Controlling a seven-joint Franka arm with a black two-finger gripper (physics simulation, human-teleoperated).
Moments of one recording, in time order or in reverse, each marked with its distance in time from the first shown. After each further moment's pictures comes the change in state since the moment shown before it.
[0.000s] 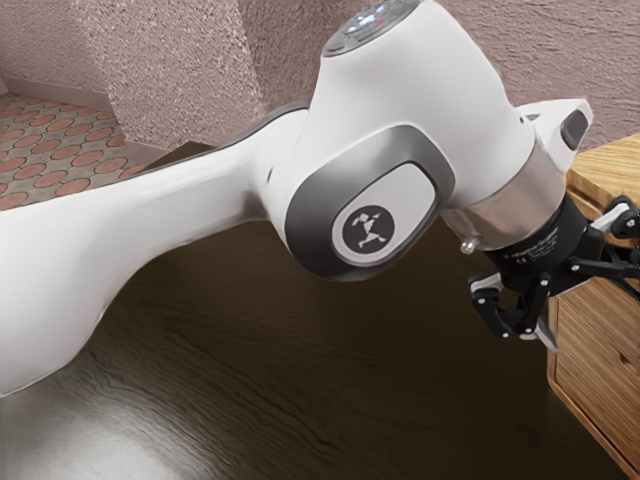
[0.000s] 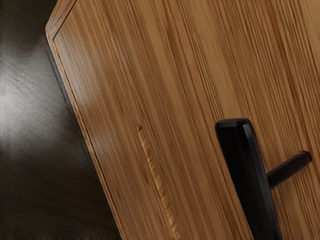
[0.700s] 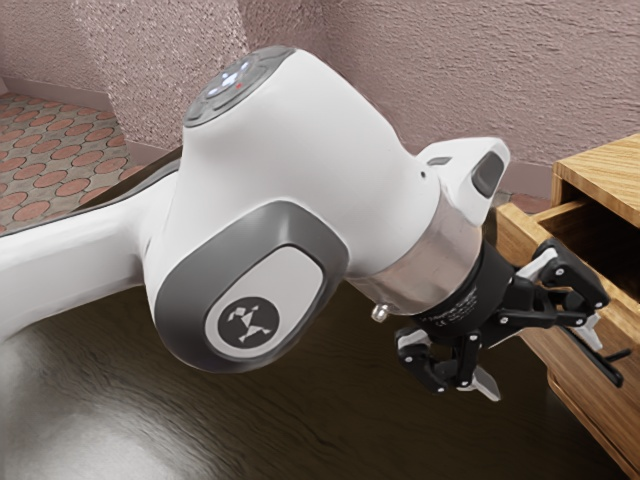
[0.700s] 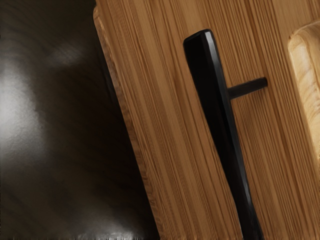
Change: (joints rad) arm 0.025 -0.319 0.004 -0.343 -0.133 0.119 0.000
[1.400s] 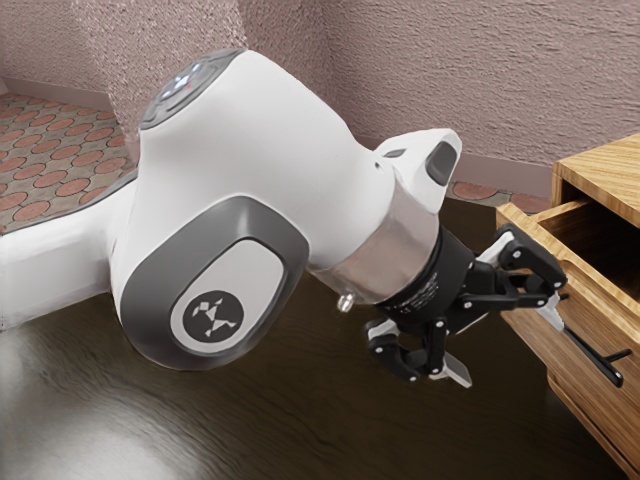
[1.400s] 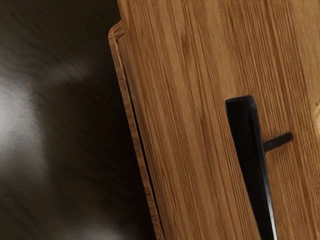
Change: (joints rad) arm 0.003 -0.066 0.045 -0.065 -0.043 0.029 0.002
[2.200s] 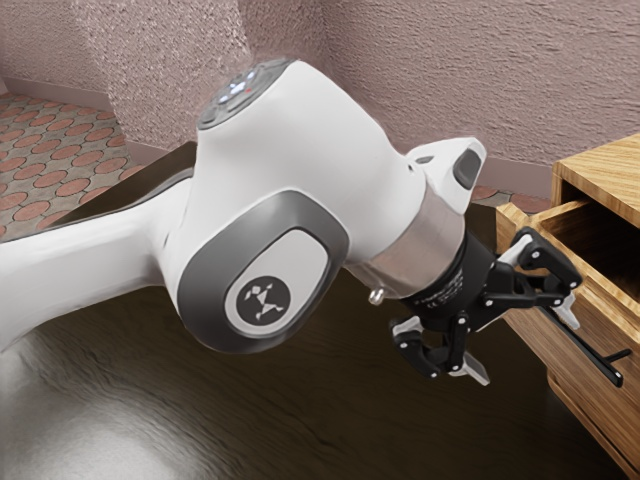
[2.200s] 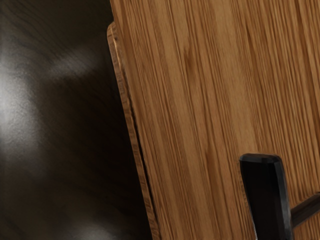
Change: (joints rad) arm 0.010 0.087 -0.002 0.036 0.001 0.014 0.011
